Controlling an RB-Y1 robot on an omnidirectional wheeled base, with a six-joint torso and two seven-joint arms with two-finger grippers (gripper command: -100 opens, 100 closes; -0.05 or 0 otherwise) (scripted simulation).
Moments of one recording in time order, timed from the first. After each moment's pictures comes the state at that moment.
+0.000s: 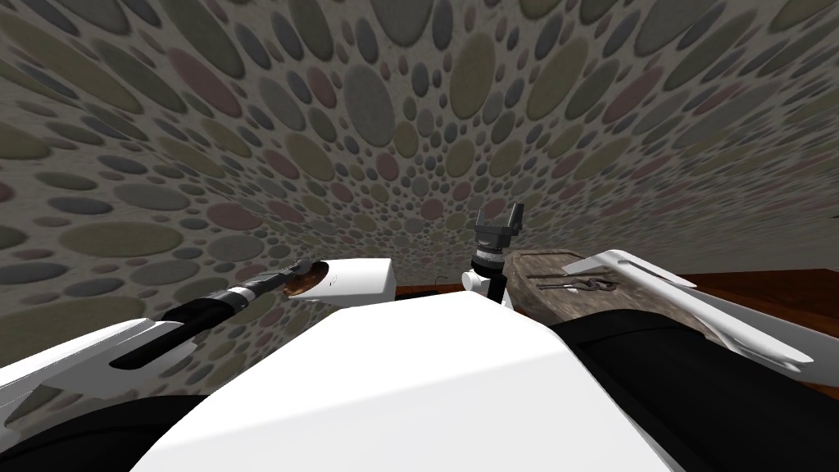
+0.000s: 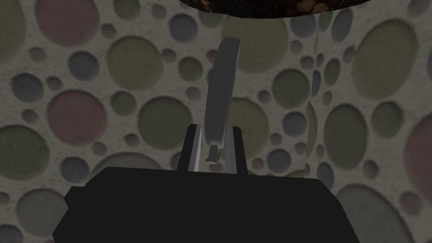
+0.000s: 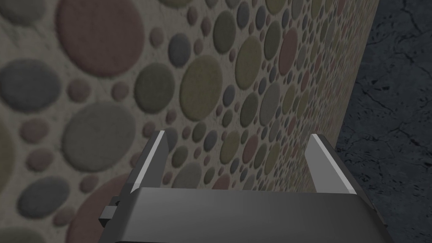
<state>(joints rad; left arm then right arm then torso) 0.84 1.30 0.31 -1.64 -0.23 -0.26 -0.07 0.47 -0.02 -0.02 -2.32 -0.12 -0.64 -0.15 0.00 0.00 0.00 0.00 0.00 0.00</state>
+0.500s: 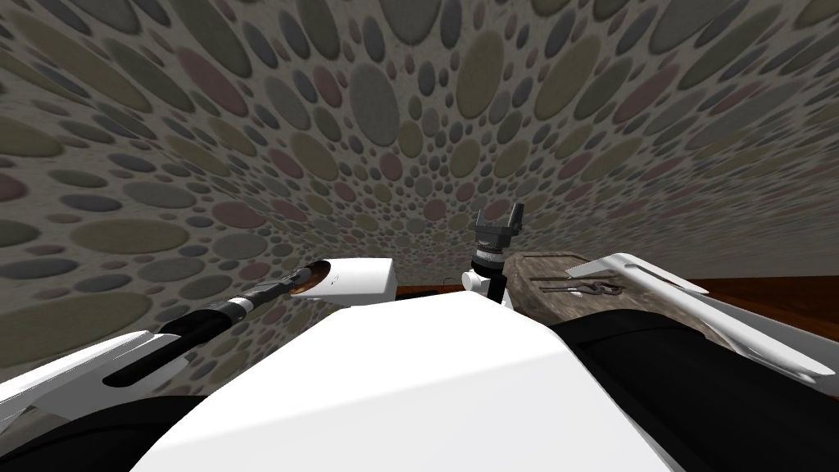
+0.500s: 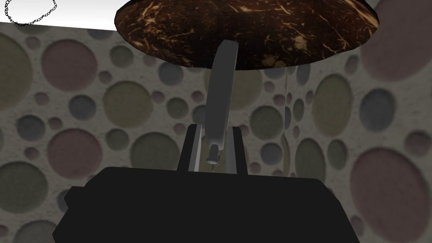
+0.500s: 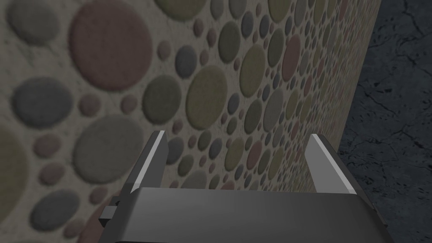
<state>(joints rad) 0.89 1.29 0.27 -1.63 -0.24 -0.26 -0.10 0.47 -0.02 -0.02 -2.32 -0.12 -0.64 -0.15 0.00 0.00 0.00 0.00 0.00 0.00</state>
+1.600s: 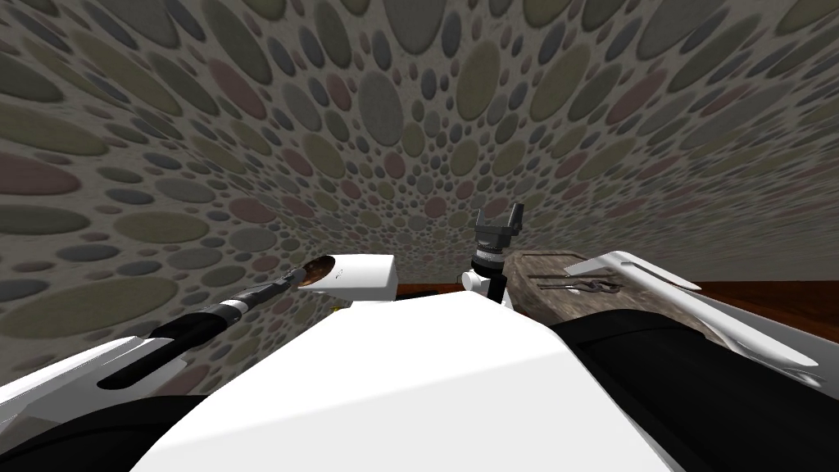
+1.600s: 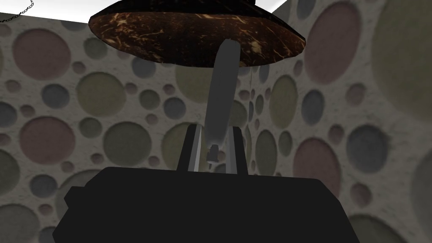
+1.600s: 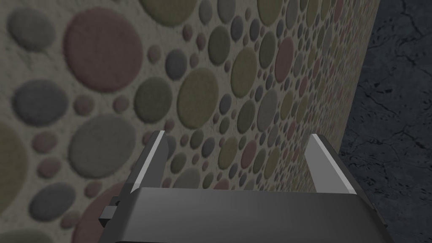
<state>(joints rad) 0.86 1.25 0.28 -1.58 -0.22 -0.26 -0.08 0.47 -0.02 -0.02 -2.32 -0.12 -0.64 -0.15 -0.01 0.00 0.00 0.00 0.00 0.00</state>
